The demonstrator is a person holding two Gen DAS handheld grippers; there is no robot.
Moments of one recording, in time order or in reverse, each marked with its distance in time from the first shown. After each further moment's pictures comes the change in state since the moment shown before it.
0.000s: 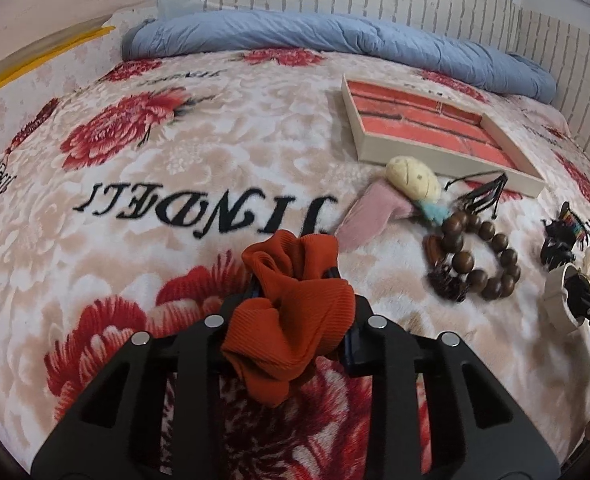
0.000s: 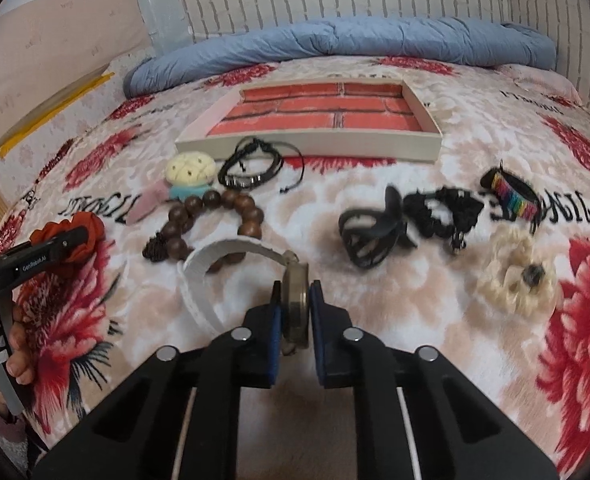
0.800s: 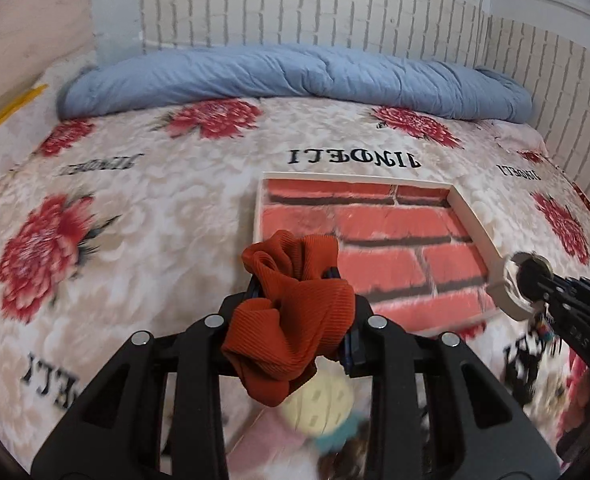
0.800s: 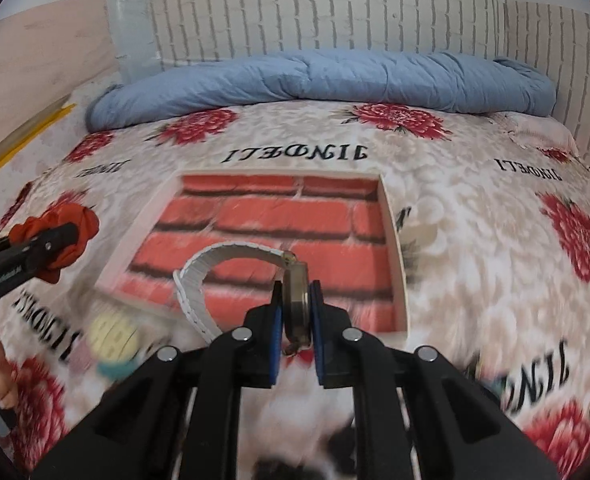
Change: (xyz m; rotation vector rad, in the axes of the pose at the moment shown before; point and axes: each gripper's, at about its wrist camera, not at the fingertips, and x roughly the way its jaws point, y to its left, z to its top) left arm 0.068 -0.095 0.181 0.077 -0.032 -0.126; right arm 0.078 -0.041 0.187 -0.011 -0.038 -0.118
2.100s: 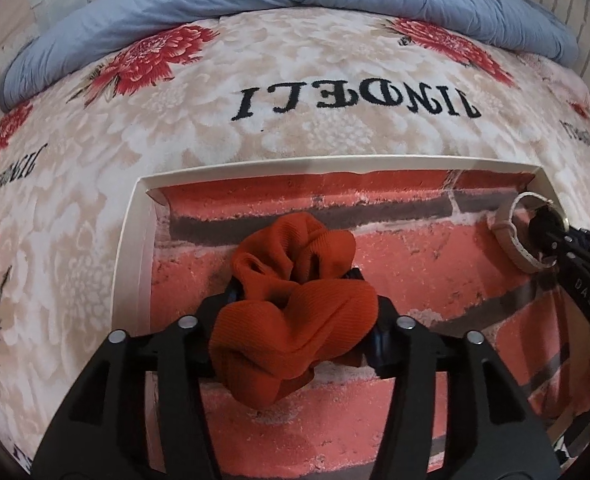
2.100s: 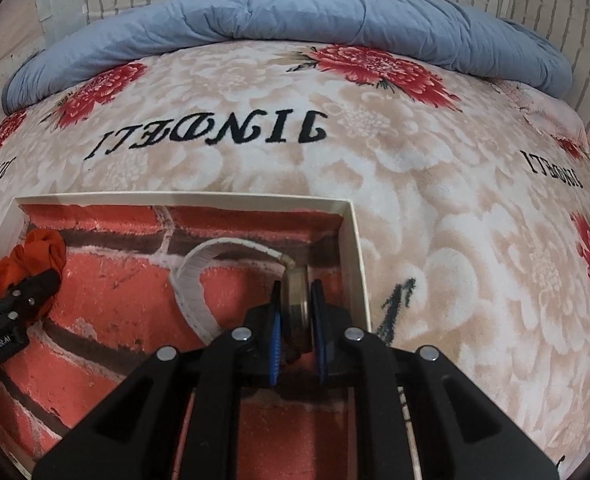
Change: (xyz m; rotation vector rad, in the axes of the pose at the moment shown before) left arm 0.207 -0.044 0.062 0.071 0.289 0.062; right arm 0.183 -0.052 0.074 0.019 0.197 -0.145
